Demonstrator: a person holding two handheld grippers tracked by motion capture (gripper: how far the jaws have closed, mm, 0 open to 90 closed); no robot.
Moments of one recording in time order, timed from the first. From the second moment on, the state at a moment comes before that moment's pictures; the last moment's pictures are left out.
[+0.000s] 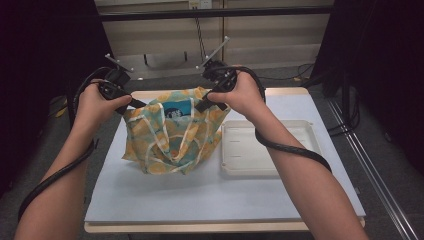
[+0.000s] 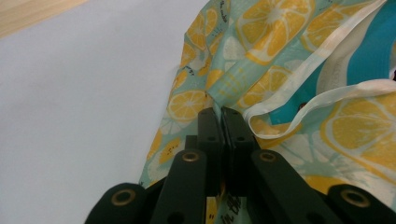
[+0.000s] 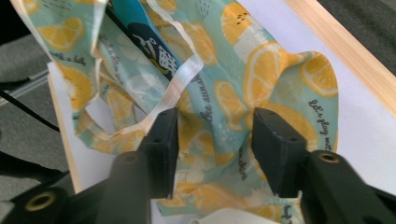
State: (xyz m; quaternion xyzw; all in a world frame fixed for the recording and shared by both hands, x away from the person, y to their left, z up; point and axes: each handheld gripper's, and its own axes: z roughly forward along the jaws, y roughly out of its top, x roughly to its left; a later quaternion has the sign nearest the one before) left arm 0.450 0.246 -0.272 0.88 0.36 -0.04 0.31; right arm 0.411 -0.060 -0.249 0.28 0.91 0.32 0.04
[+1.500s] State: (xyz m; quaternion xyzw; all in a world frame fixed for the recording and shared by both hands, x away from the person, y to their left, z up) left arm 0.427 0.266 -0.230 0.88 0.35 0.02 0.33; right arm 0.429 -0.050 -0.250 0.33 0.88 0.34 0.01
